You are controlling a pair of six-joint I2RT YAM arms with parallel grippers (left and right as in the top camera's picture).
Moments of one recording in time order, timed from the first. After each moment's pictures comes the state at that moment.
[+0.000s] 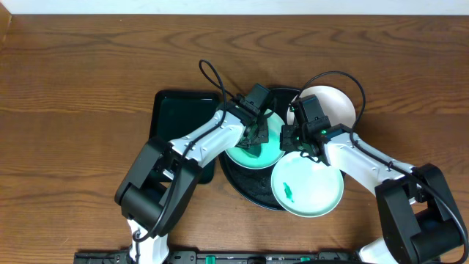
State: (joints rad) left arm -0.64 1.97 1.27 -0.57 0.09 -0.67; right arm 0.42 1.71 0.88 -0.28 -0.10 0.46
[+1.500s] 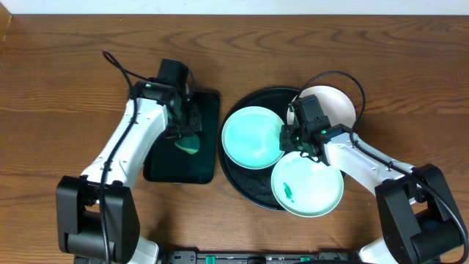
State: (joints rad) left arm -0.19 1.68 1.25 -0.98 0.09 -0.36; right arm 0.42 1.71 0.88 -0.28 -0.11 0.46
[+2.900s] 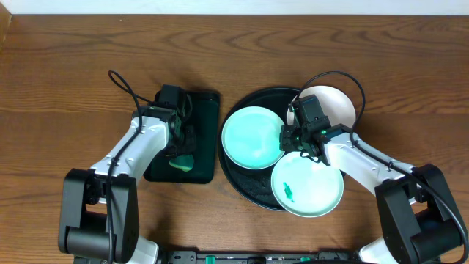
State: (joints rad) left arm -0.17 1.68 0.99 -0.77 0.02 -0.33; right arm 0.42 1.71 0.88 -0.28 -0.11 0.46
